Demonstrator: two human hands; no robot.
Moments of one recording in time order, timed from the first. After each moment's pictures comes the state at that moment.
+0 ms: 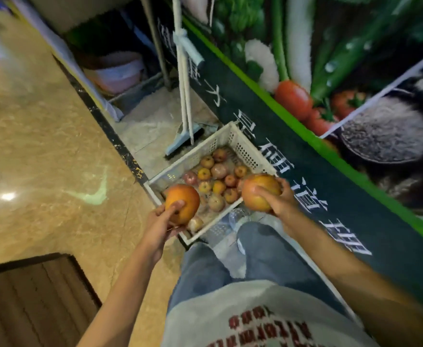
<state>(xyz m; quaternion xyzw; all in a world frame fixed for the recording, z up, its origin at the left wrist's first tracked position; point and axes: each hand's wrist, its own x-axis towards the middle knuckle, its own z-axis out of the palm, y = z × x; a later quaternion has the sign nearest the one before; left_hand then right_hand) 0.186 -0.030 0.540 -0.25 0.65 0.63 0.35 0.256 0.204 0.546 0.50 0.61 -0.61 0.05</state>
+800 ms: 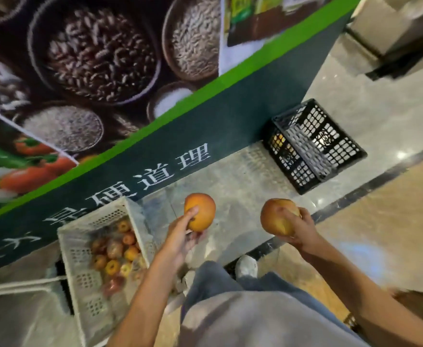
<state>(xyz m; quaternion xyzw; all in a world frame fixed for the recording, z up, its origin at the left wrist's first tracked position) 0.435 0.115 0.579 0.13 0.62 0.29 0.72 0.668 0.060 0.576 0.75 0.04 -0.53 -0.40</state>
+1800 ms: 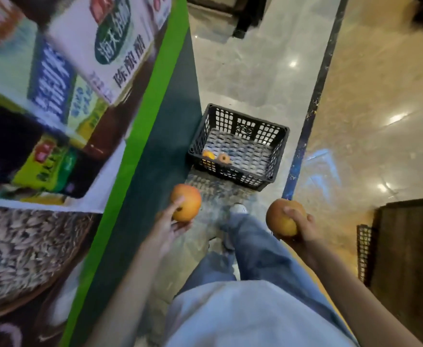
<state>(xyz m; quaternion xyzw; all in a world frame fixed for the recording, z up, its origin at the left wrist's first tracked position) 0.718 0.456 0.567 0.33 0.57 0.01 0.75 0.852 0.210 0.541 0.64 -0.30 -0.38 -0.59</state>
